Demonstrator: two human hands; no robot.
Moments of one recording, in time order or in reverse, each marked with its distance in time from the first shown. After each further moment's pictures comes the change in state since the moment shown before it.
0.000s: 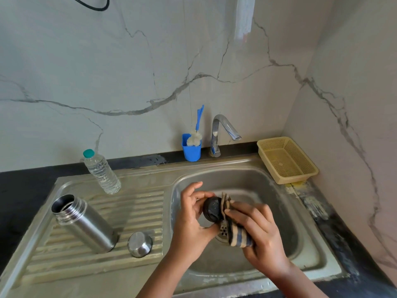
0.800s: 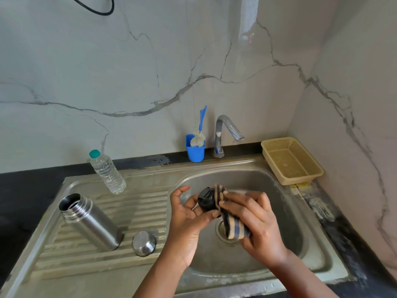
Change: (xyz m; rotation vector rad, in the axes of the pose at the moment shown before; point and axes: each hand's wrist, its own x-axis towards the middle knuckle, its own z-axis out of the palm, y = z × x) left_hand 0.003 0.016 -0.005 -0.606 0.139 -0.418; right_hand 0.027 -0.003 0.000 0.003 0.058 -0.125
